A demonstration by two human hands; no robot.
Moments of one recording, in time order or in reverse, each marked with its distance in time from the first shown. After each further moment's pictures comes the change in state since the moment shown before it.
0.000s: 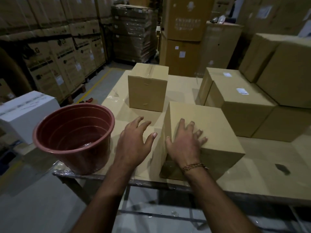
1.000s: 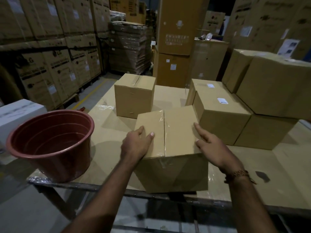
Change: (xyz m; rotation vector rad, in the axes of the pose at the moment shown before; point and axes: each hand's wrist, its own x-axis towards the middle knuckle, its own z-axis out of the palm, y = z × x) left_hand 0.025 0.064 0.067 -0.294 -0.073 -0.382; right_hand 0.017 0.174 -0.074 0.767 -0.175 -0.162
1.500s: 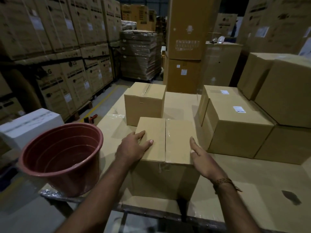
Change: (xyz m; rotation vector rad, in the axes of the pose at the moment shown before) left_hand 0.076 -0.028 -0.030 0.284 -0.027 0.100; right_hand 0.086 0.039 0.067 -0.038 -0.118 0.005
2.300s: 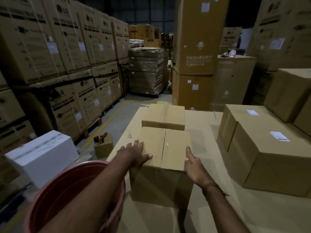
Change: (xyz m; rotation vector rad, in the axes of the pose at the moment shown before) left_hand 0.187 -0.067 -0.079 0.681 -0.434 0.036; right_hand 0.171 -0.084 0.099 0.082 0.035 0.048
